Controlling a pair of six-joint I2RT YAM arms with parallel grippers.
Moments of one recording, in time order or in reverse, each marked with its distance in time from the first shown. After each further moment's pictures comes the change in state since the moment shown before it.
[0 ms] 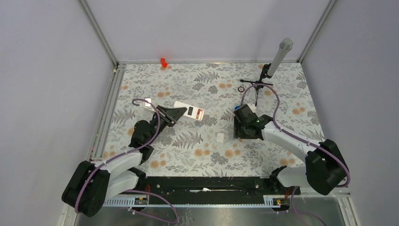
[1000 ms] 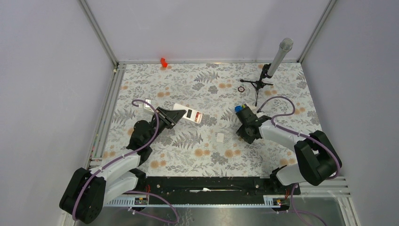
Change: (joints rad) left arm 0.003 -0.098 0.002 -0.175 -0.010 0.084; right arm -0.083 0.132 -0.074 0.074 0.056 0.584
